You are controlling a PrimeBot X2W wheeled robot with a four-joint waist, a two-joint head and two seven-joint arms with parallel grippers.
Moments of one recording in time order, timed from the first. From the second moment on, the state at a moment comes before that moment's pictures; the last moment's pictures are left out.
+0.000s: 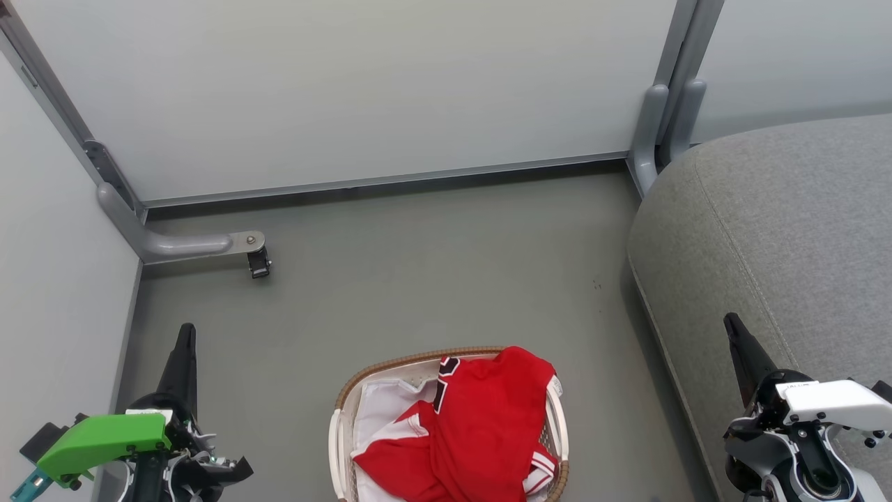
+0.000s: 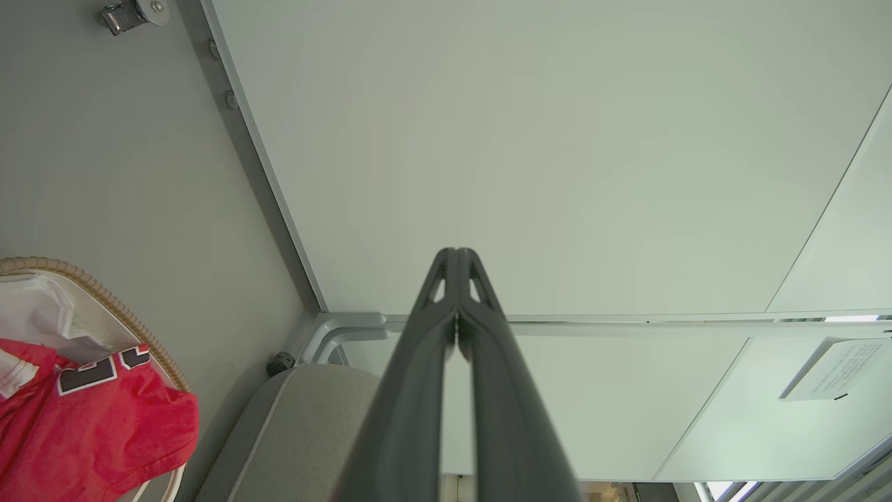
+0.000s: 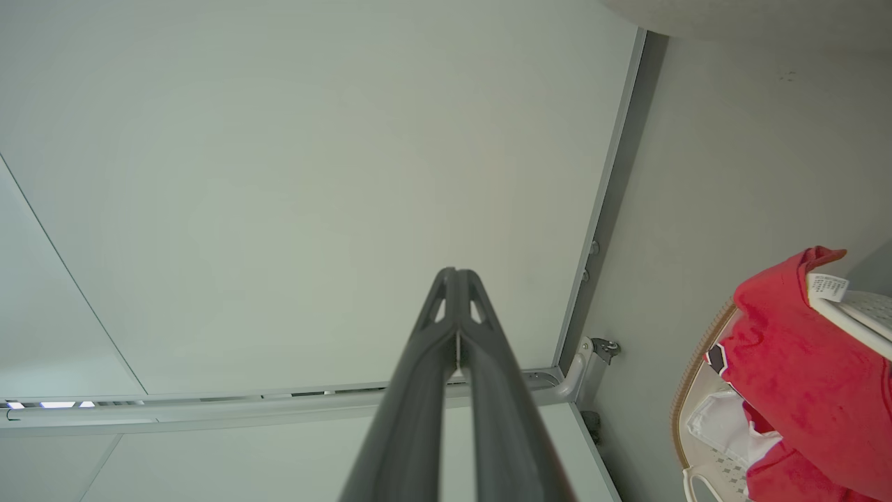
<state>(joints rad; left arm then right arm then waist) -0.10 0.05 0.11 0.24 -1.61 -0.13 0.11 -0.11 -0.05 -0.11 0.24 1.61 0.13 0.11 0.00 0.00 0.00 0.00</state>
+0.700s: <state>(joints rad) -0.05 0.04 0.08 0.28 -1.60 -0.13 0.08 -0.06 -0.03 -0.08 0.29 1.59 0.13 0.08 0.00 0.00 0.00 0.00</state>
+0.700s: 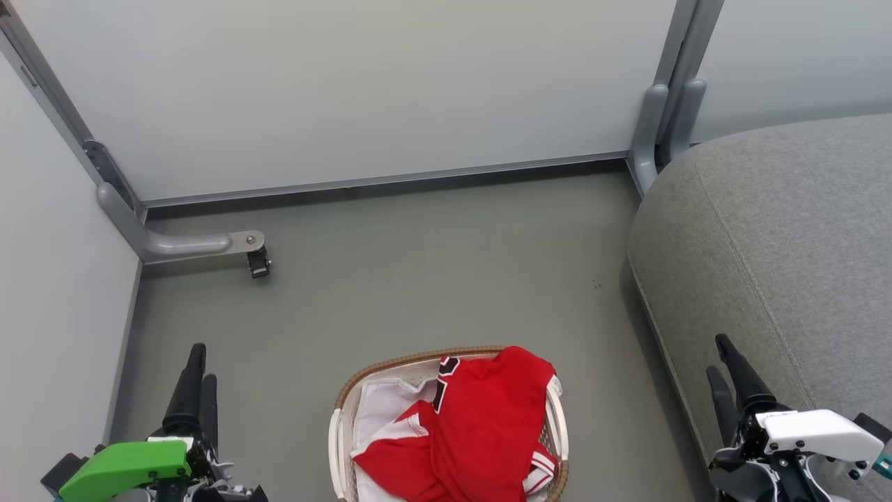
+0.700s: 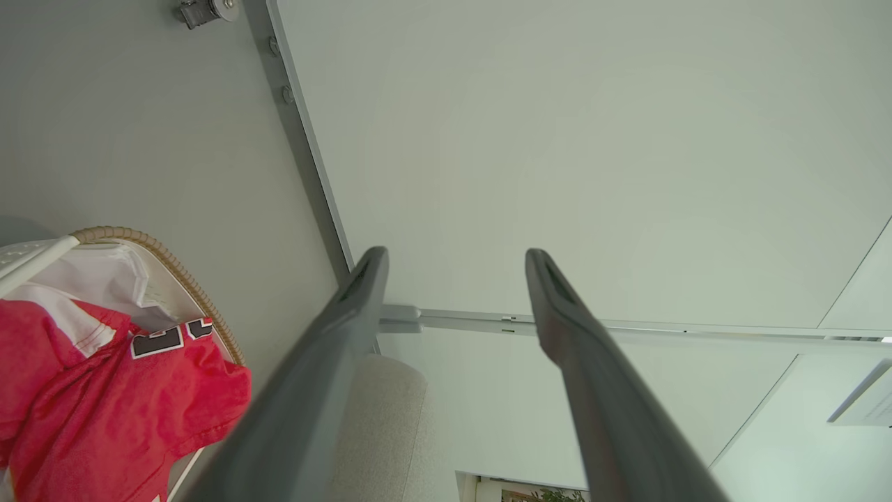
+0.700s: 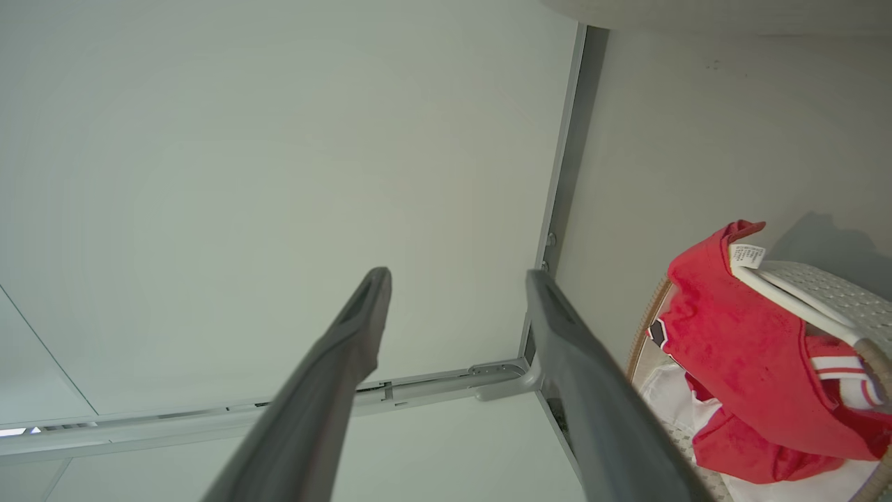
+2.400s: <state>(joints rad) 0.03 0.04 -0.01 0.14 -0.71 -0.01 -0.11 -0.04 -0.04 0.01 0.17 0.65 0.13 -0.11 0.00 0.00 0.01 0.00</state>
